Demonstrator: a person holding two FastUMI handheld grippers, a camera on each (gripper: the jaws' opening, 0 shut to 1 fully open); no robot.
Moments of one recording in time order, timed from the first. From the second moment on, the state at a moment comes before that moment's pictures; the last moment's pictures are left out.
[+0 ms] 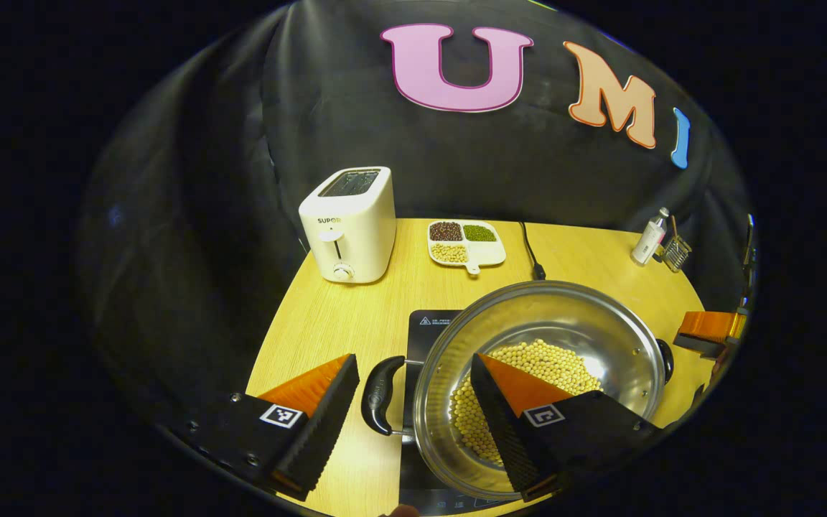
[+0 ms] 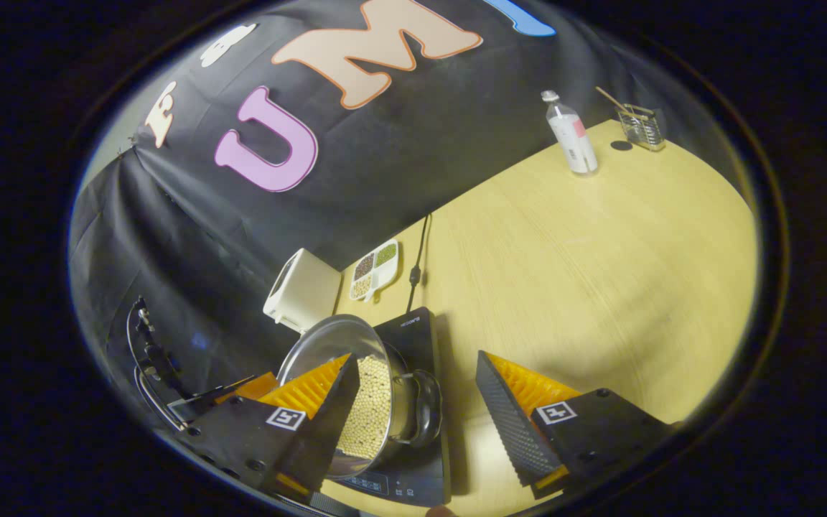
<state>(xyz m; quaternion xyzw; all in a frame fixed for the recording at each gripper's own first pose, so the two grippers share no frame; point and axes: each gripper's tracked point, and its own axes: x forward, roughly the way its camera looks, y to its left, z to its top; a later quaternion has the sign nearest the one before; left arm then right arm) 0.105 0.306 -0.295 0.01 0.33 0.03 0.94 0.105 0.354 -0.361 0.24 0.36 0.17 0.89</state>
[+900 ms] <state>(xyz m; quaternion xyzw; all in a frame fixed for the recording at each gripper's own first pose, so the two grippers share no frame) 0.046 0.046 -0.141 0.00 0.18 -0.03 0.98 0.096 0.088 -0.162 0.14 0.17 0.11 0.97</state>
